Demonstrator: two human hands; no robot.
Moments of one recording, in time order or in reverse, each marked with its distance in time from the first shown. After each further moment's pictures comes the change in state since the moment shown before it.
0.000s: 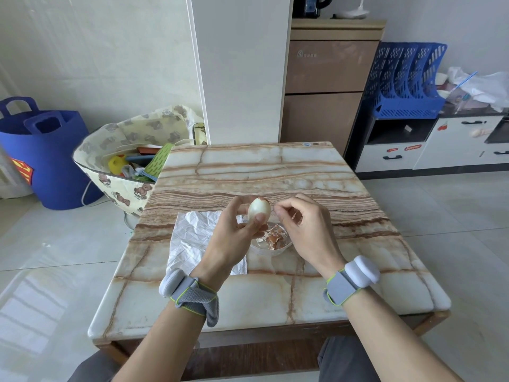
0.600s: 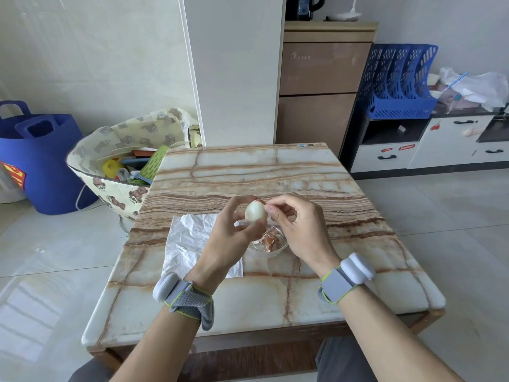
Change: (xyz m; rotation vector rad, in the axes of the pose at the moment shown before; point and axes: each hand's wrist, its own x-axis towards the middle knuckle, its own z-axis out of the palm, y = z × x) left_hand -0.002 0.004 0.001 -0.022 -0.044 0.011; right_hand 0.006 -0.012 -0.003 0.159 -0.037 0.026
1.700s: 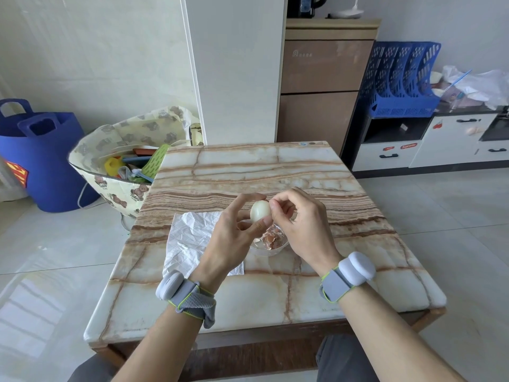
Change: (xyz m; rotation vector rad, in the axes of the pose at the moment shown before) left_hand 0.002 -0.003 0.000 0.116 -0.052 0.112; right_hand -0.001 -0.001 0.000 -0.145 0.099 -0.162
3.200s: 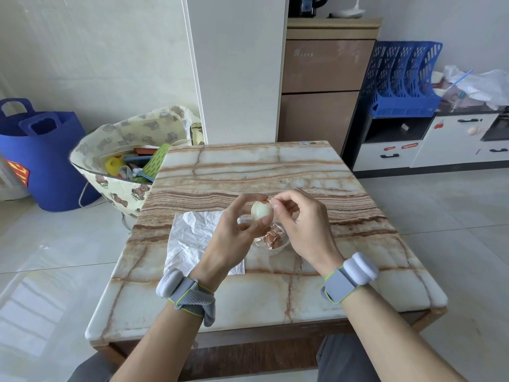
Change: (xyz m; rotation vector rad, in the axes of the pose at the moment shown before) left_hand 0.000 0.000 0.001 -0.074 0.005 -0.023; right_hand -0.001 -0.001 -0.001 0.073 -0.044 0.077
